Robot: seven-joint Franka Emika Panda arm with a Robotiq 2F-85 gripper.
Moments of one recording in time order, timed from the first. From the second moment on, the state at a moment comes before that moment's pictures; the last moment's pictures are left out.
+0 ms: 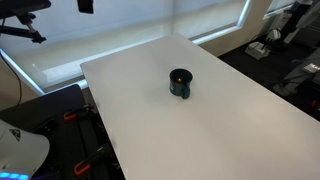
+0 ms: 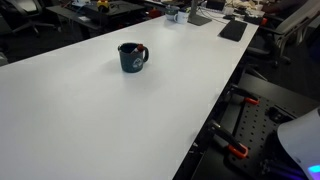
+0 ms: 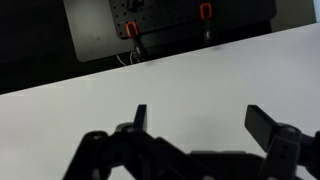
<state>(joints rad) -0.02 -0.51 0.01 -2.32 -0.02 1.57 0.22</state>
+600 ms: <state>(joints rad) -0.04 -0.43 -0.08 -2.31 -0.01 1.59 0.05</state>
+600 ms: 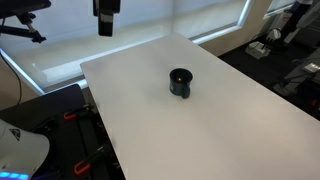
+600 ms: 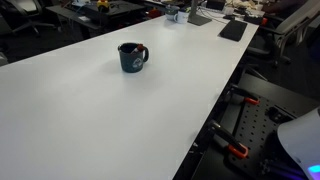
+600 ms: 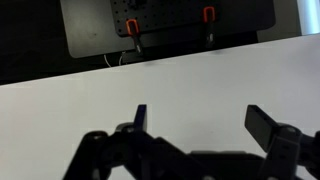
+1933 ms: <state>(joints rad) -0.07 -0.35 -0.16 -2.23 -0.10 1.78 -0.33</state>
